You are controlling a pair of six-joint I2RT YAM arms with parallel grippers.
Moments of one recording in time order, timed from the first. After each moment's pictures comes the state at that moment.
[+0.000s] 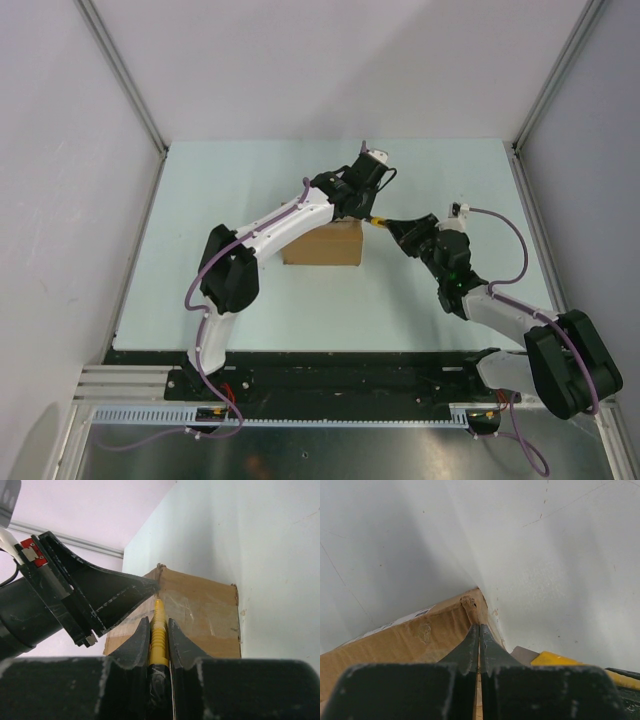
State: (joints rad) left arm -0.81 2.11 1.95 -0.72 -0.28 -0.31; right arm 0.43 1.22 0.44 0.64 0.04 1.09
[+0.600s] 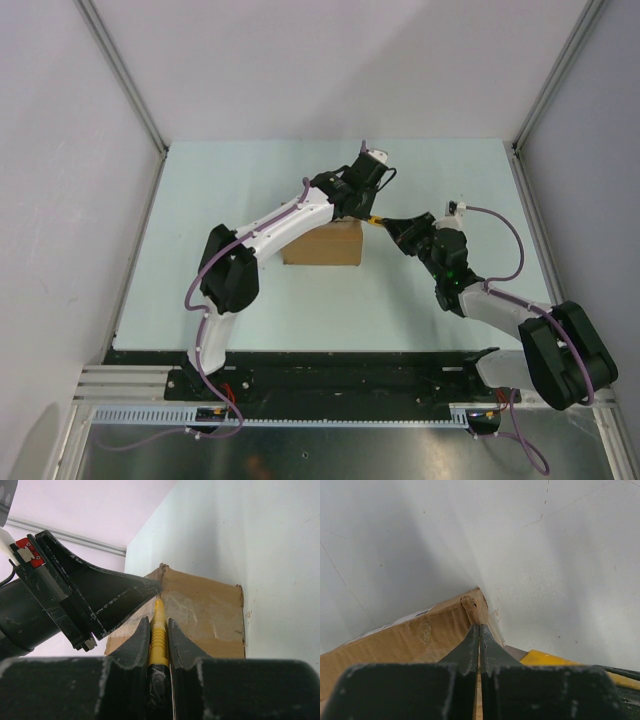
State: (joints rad) left arm -0.81 2.11 1.95 -0.72 -0.28 -0.31; right arm 0.44 1.27 0.45 0.69 0.03 1.09
